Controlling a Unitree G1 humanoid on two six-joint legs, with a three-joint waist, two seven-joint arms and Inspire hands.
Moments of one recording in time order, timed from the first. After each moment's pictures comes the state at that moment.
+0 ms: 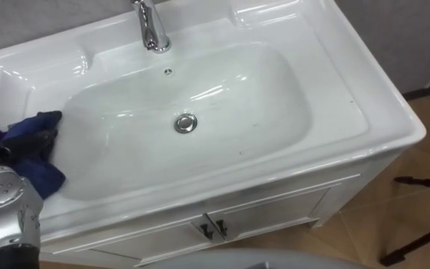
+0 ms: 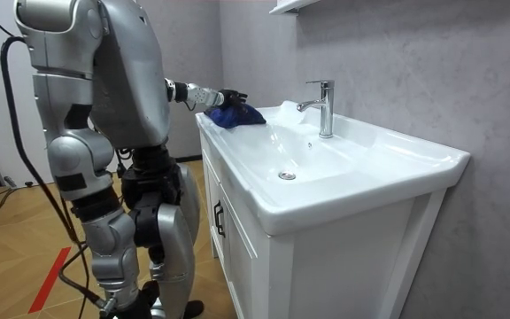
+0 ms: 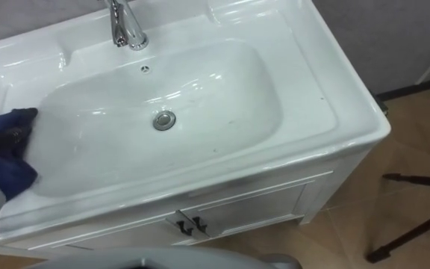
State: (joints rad) left arm 0.11 0.35 0.36 0.31 -0.27 0.17 0.45; right arm 0.18 -0.31 -0.10 1.20 0.04 0.23 -0.02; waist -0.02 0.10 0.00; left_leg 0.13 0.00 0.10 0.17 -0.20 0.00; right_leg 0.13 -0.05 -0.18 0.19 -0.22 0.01
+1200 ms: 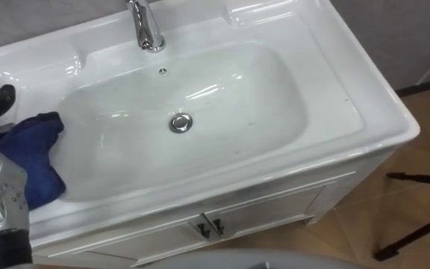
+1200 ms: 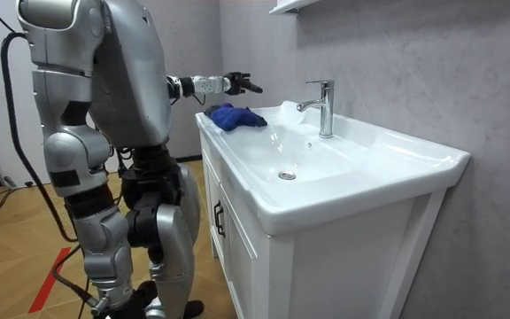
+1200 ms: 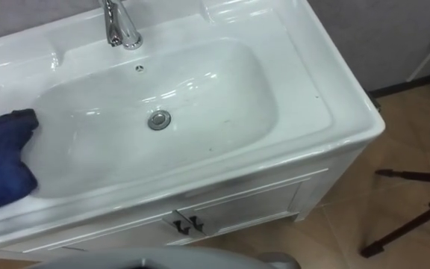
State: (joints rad) left arm 0.04 0.36 0.47 0.13 -0.36 0.13 0.56; right arm 0.20 -0.30 -0.13 1.20 0.03 0.17 -0.03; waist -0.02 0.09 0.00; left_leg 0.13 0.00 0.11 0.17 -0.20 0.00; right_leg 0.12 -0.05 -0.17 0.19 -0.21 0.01
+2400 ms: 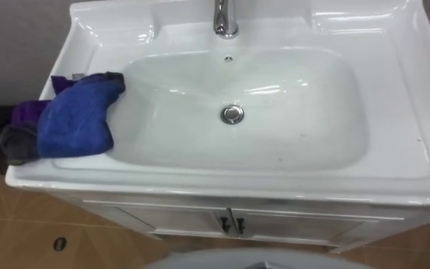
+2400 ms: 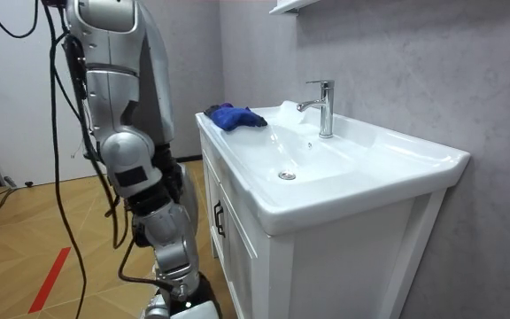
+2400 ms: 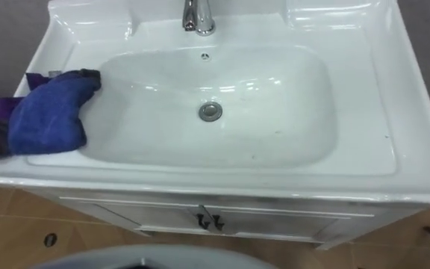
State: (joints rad) left arm 0.26 0.46 0.79 0.62 -0.48 0.10 0.74; right arm 0.21 -0.33 -0.14 1.13 0.03 0.17 -0.03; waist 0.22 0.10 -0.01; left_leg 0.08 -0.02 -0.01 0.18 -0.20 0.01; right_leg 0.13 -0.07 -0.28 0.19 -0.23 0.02
